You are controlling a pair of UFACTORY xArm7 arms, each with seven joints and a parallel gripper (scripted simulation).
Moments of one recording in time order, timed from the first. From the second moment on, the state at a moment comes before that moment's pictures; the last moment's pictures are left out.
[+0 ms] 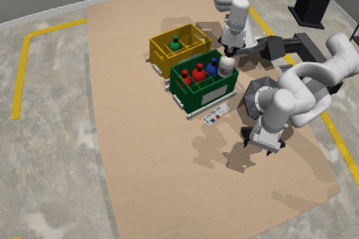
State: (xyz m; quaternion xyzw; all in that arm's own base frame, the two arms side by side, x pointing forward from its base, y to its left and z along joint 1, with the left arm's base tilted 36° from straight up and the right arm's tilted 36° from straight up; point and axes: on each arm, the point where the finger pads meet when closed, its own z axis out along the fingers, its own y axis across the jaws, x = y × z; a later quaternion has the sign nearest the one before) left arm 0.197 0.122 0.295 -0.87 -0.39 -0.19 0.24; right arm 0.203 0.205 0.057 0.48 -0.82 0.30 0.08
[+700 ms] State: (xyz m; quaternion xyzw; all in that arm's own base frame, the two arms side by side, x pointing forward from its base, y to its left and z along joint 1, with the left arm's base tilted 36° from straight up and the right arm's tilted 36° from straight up) left arm 0.197 0.122 0.295 -0.87 -0.39 -0.19 0.24; right arm 0.206 0.194 0.042 0.48 -0.82 0.30 0.08
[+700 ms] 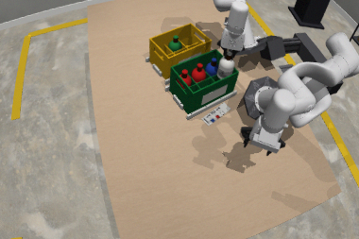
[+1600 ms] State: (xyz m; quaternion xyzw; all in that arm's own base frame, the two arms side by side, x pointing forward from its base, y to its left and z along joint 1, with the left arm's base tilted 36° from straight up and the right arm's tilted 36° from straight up) left arm 0.197 0.122 0.295 -0.87 -0.39 -0.19 0.24; right arm 0.210 0.181 0.023 0.48 -0.82 0.30 0.08
